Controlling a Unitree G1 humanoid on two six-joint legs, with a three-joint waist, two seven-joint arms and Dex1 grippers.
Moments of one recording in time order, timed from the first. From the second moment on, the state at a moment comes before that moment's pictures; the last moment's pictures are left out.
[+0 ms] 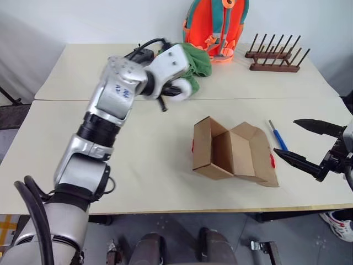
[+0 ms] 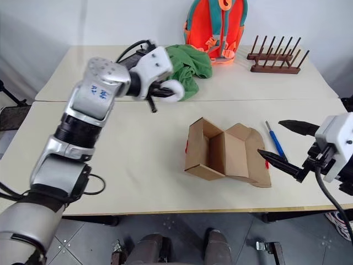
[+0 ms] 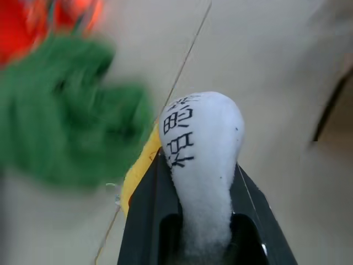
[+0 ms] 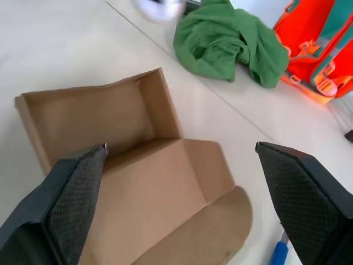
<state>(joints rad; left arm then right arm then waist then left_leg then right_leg) -1.16 0.52 -0.31 0.28 0.18 0.72 -0.87 0.02 -0.97 -0.60 -0.45 0.67 0.49 0.97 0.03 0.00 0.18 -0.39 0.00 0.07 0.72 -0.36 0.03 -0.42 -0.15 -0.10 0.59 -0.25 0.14</state>
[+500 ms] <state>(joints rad) -0.87 0.76 -0.26 -0.14 0.13 1.12 -0.90 -0.21 -0.98 -0.36 -0.16 0.58 0.38 1.15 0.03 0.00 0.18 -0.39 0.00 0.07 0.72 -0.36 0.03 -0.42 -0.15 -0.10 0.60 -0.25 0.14</state>
